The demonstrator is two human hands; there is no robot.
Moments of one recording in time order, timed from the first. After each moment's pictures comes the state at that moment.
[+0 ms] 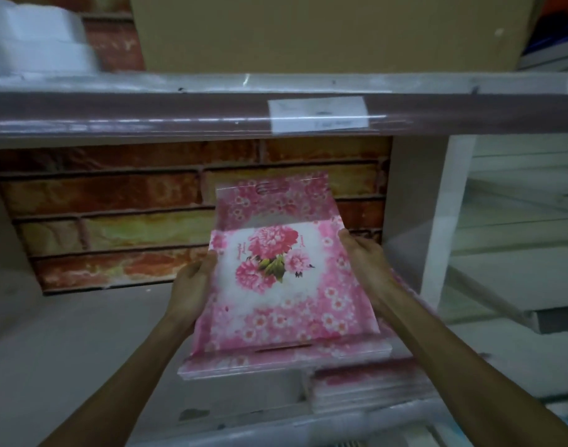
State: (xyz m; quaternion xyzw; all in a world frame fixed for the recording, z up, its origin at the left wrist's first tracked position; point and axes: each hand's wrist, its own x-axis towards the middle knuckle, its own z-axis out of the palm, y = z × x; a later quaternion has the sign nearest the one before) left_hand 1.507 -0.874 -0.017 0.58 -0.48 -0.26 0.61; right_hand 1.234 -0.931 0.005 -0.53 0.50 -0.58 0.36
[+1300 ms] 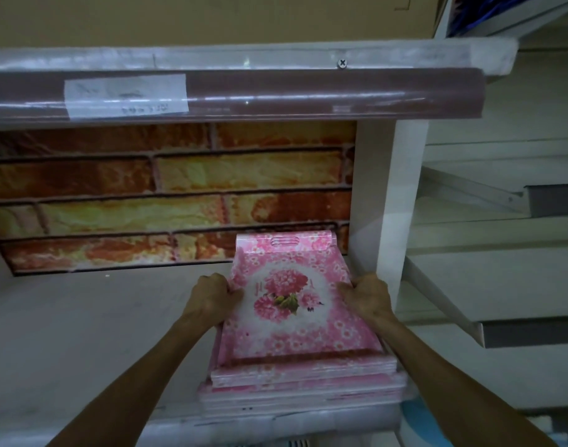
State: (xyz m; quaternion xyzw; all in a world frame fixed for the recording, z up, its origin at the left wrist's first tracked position) left_hand 1.365 -0.935 -0.053 0.79 -0.57 -0.08 0.23; right_hand 1.091 -1.000 -0.079 -0.64 0.65 -0.33 0.25
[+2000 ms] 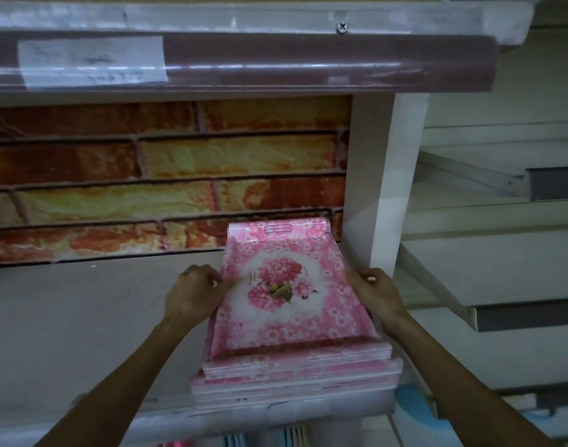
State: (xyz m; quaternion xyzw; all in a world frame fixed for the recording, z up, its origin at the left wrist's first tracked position) left_hand 1.388 -0.940 -0.082 0.76 -0.58 0.00 0.29; right_hand 1.062 -0.985 -0.096 -0.56 0.59 -0.42 0.40
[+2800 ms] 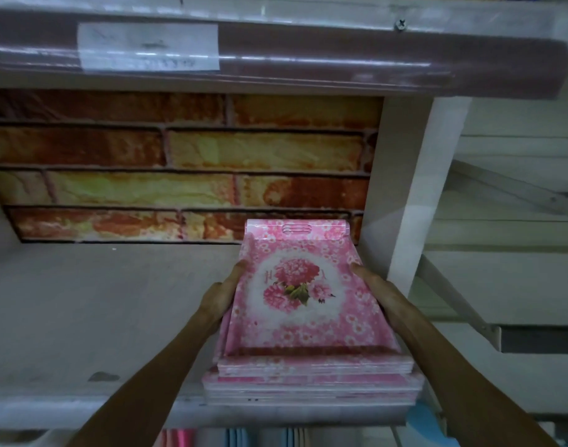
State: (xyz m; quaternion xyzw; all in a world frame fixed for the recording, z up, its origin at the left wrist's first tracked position) left_hand 1.384 -0.948 -0.121 0.66 -0.35 -0.43 0.50; right_hand 1.078 -1.018 -0.098 -0.48 0.53 -0.35 0.60
